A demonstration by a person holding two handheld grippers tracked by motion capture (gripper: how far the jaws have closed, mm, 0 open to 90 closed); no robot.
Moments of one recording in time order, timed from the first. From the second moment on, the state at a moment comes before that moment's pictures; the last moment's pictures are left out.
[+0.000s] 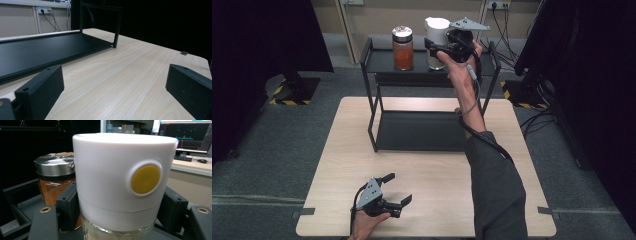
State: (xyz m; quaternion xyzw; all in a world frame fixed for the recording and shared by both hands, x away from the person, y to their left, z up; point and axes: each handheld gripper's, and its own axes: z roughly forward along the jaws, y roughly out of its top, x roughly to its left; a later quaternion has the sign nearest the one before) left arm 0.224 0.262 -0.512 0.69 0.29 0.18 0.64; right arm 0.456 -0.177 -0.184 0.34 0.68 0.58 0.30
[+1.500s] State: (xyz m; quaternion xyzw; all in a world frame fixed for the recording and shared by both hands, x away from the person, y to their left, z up) left arm 0.223 0.261 -0.512 0.69 0.29 0.18 0.64; right arm 0.443 -0.196 -0.199 0.33 0.68 0.59 0.29
